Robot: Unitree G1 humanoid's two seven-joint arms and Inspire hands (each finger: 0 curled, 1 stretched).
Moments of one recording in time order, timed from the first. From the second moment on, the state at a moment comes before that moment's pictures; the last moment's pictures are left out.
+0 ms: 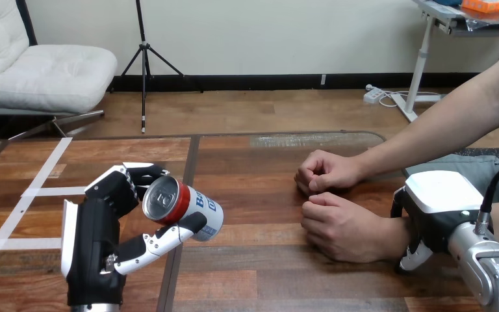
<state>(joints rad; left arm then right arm) 0.12 0.07 0.07 0.35 0.00 -0.87 0.01 -0.20 -0.62 0.30 0.20 -0.96 0.17 0.21</state>
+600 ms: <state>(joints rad) 0.12 0.06 0.08 0.34 -0.02 -0.86 0.00 -0.22 -0.63 0.31 0.23 -0.95 0.15 0.20</state>
